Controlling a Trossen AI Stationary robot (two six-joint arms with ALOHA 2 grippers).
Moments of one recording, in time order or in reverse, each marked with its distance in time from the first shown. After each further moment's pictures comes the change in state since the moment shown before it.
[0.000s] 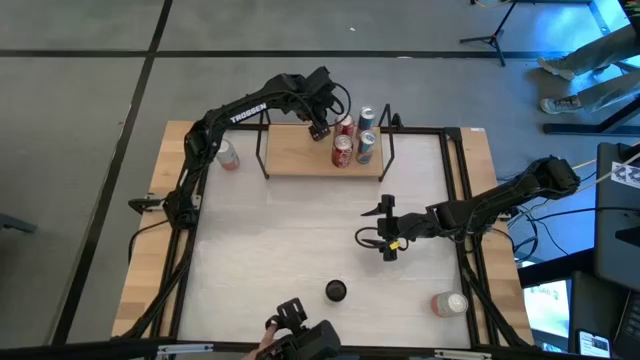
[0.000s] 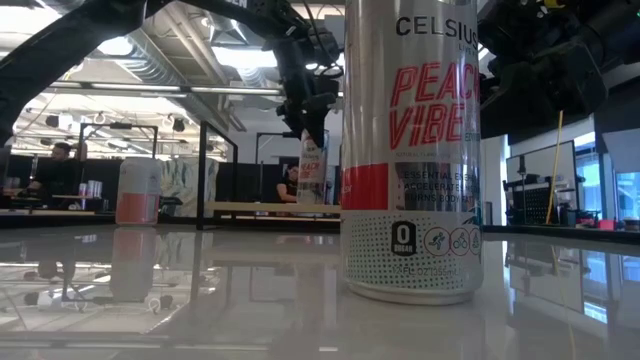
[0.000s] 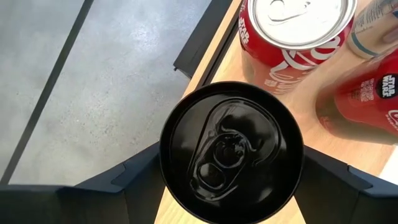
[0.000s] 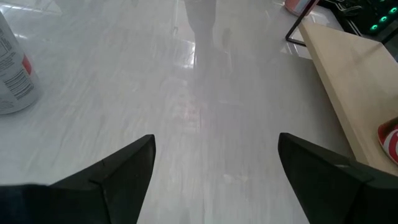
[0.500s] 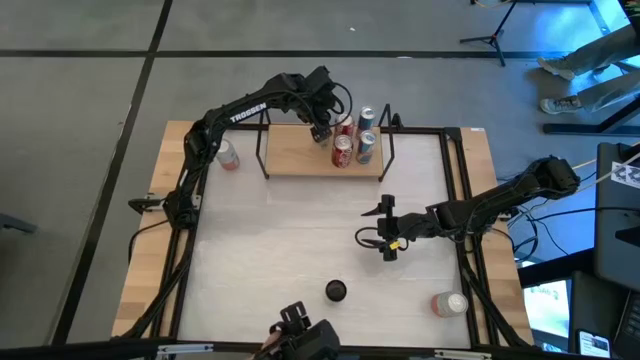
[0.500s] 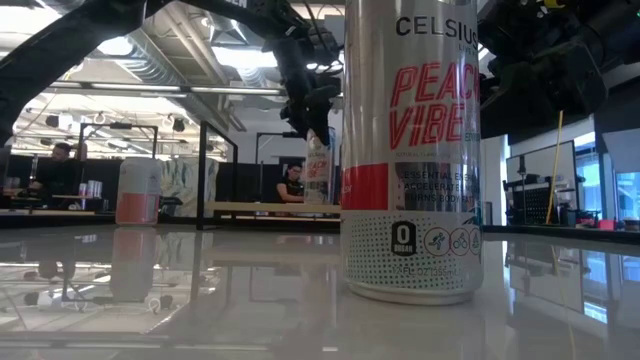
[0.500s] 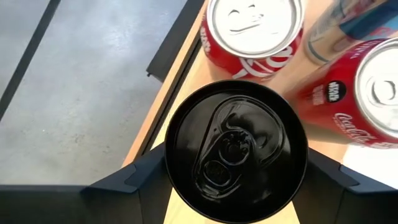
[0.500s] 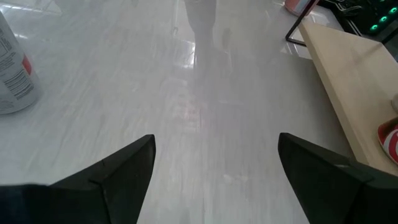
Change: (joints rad) left arm 0.002 0.000 0.000 0.004 0.123 -0.010; right arm 0.000 0.000 0.000 0.000 0.000 0.000
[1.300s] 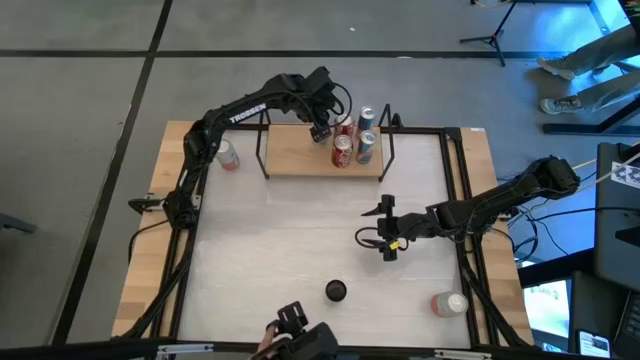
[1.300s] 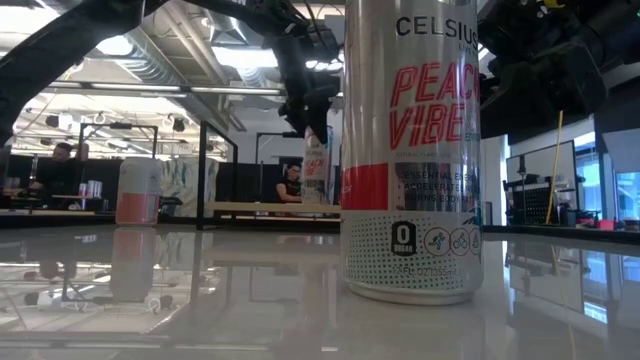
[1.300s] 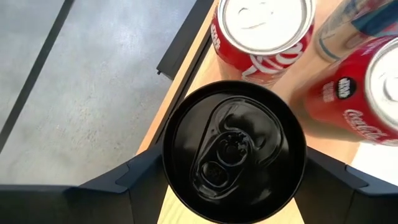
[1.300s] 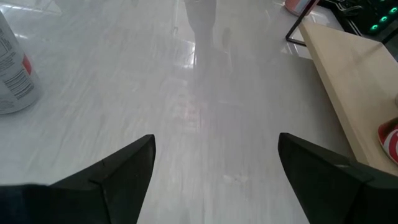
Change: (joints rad) left arm -0.005 -0.011 0.000 -0.005 -0.054 0.001; right arm 0.000 0.000 0.000 0.000 0.000 0.000
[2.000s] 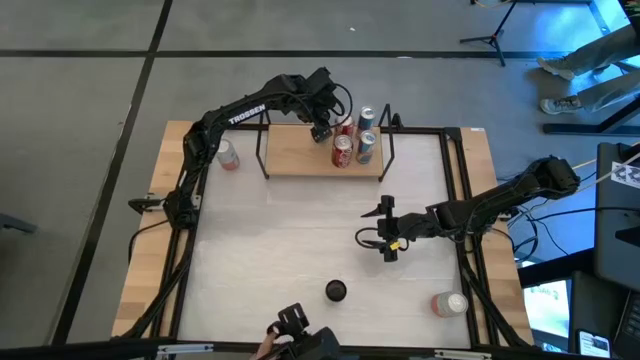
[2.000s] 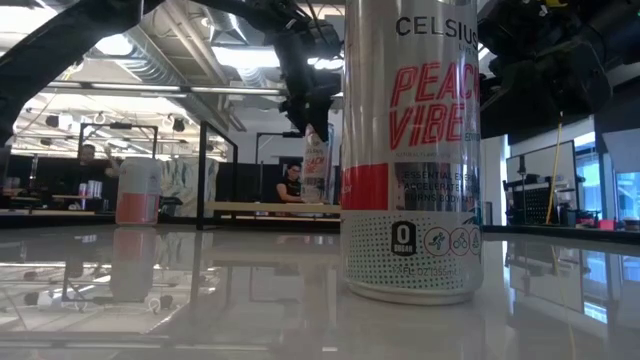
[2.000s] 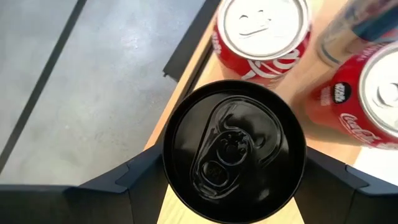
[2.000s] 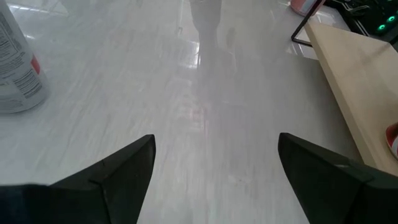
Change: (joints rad) left arm -0.017 -0.008 0.000 0.006 -0.039 -0.016; right arm 0.000 0.000 0.000 0.000 -0.019 0.000
